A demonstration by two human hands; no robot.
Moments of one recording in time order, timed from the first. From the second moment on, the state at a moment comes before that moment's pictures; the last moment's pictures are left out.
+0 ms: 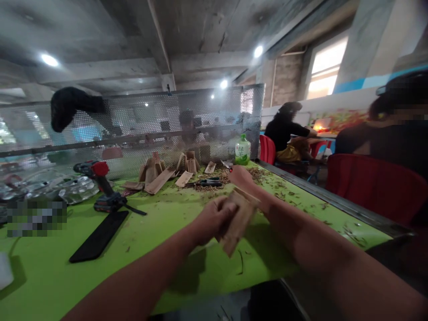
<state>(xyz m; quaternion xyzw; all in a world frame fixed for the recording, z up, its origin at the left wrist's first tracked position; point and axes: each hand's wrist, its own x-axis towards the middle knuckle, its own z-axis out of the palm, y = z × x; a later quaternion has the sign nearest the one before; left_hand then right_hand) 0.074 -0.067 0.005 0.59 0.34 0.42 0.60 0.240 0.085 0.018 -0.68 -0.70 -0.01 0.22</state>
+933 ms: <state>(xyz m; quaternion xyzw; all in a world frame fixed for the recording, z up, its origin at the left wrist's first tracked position) 0.033 0.006 0.002 0.40 0.42 0.62 0.53 0.191 0.043 0.008 -0.52 -0.82 -0.13 0.18</state>
